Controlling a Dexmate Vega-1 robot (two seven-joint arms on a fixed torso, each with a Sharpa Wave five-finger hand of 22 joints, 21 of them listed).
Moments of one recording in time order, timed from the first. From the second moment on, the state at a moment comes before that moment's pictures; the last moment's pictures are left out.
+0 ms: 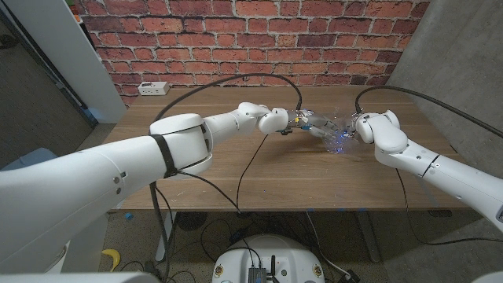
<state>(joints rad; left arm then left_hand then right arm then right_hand) -0.03 -0.06 1.39 -0.45 0.62 -0.52 0.09 0.21 0.13 0.35 0.15 0.21 0.26 -0.13 0.17 0.18 0.20 -0.09 0.17 0.18 0.15 -0.04 0.17 0.17 0.24 0.14 0.18 0.18 -0.59 -0.91 -0.79 -1.79 -1.02 -0.58 0.80 1.45 0.20 0.68 -0.14 0.21 0.57 -0.21 0.19 0.19 0.39 -0.22 0.20 0.20 0.16 -0.04 0.24 0.32 0.18 -0.03 0.39 0.20</state>
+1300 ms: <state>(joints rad) -0.08 -0.16 1.57 -0.37 0.54 -0.32 -0.01 0.15 0.13 0.34 0.16 0.22 0.17 -0.12 0.18 0.17 0.16 -0.05 0.18 0.17 0.13 -0.03 0.17 0.16 0.21 0.13 0.18 0.17 -0.71 -0.98 -0.66 -1.91 -0.90 -0.63 0.53 1.09 0.13 0.50 -0.05 0.18 0.41 -0.19 0.18 0.20 0.26 -0.14 0.19 0.20 0.19 -0.04 0.22 0.28 0.31 0.01 0.43 0.18</state>
